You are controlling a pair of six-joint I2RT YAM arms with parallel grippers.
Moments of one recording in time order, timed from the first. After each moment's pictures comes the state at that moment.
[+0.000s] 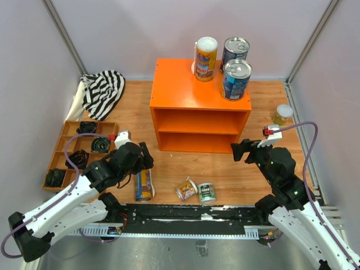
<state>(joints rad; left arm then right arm) -0.79 0.71 0.68 -0.77 -0.47 -0.89 0.55 0.42 0.59 -0.40 0.23 0.28</state>
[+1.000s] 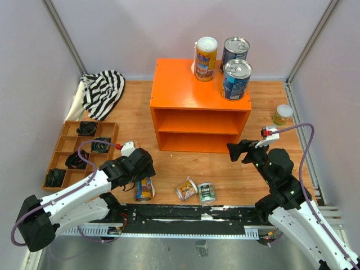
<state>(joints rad) -0.79 0.88 0.53 -0.75 -0.41 -1.05 0.55 0.41 0.53 -0.30 0.17 0.32</state>
